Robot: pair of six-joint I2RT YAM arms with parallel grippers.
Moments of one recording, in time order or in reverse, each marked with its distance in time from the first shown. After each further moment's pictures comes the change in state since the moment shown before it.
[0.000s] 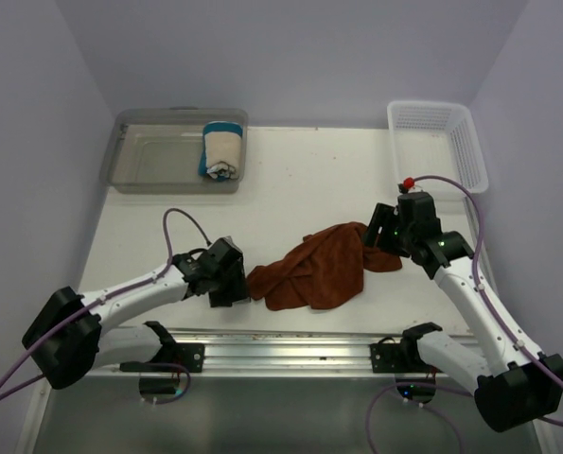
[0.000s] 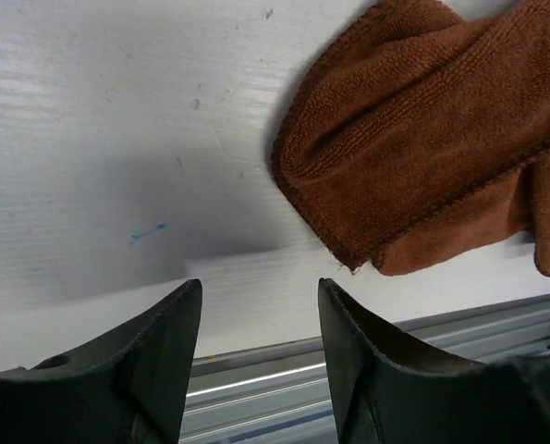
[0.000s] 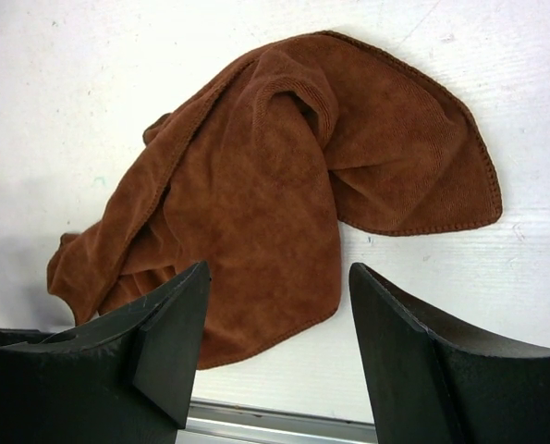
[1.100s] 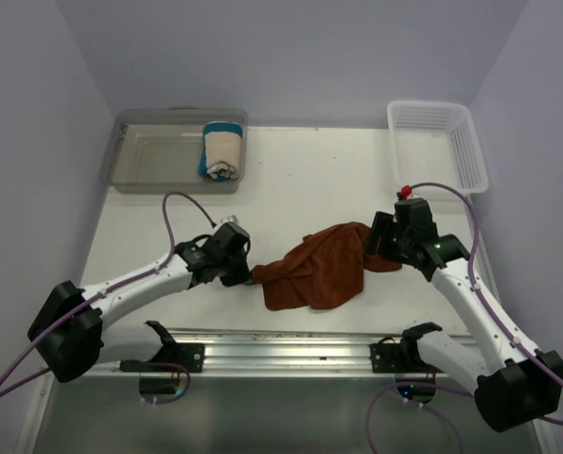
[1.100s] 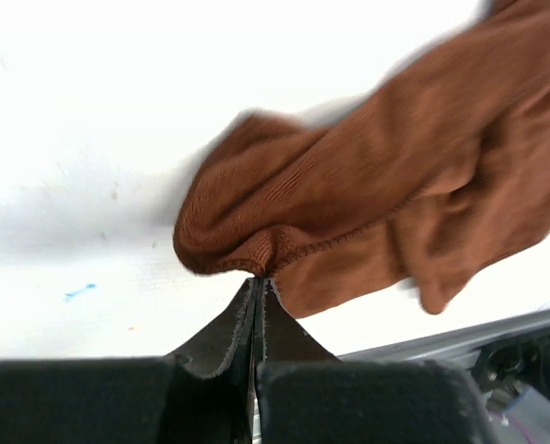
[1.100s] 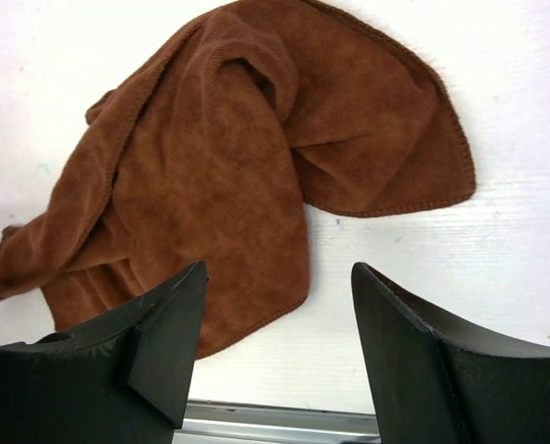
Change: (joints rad) left arm -0.005 0.047 0.076 0.104 -0.029 -0.070; right arm 0.000 0.003 -0.056 -0.010 0.024 -0.012
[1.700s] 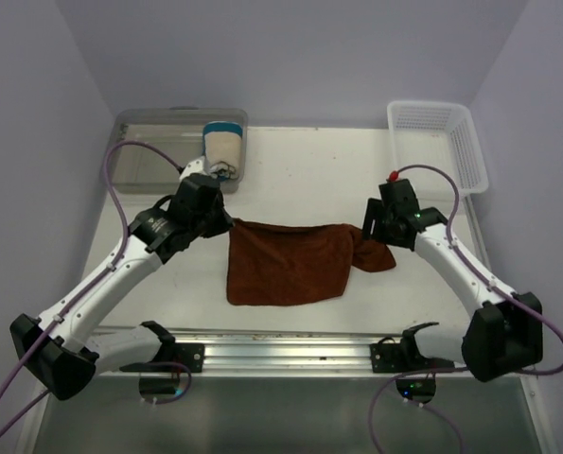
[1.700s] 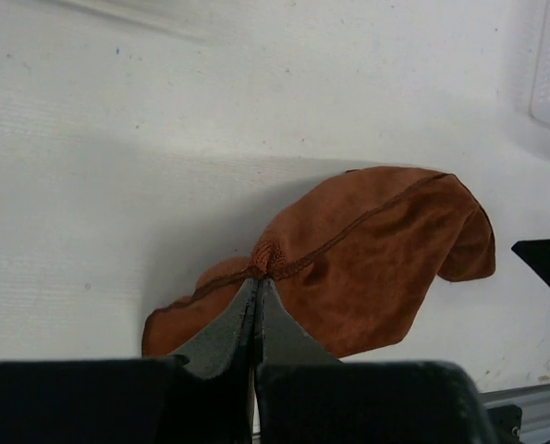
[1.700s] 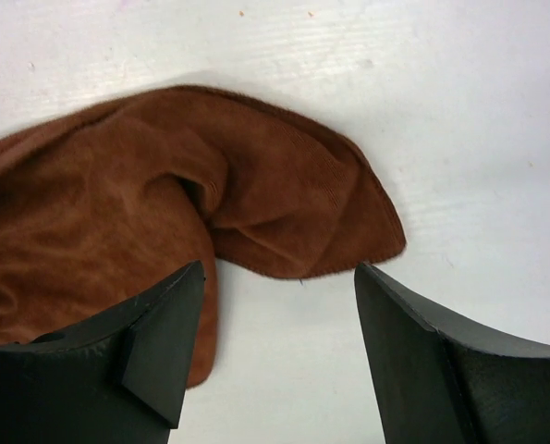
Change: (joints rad) left arm 0.149 -0.112 0.465 -0.261 -0.214 0.214; right arm 0.000 0.243 0.104 0.025 0.146 -0.058
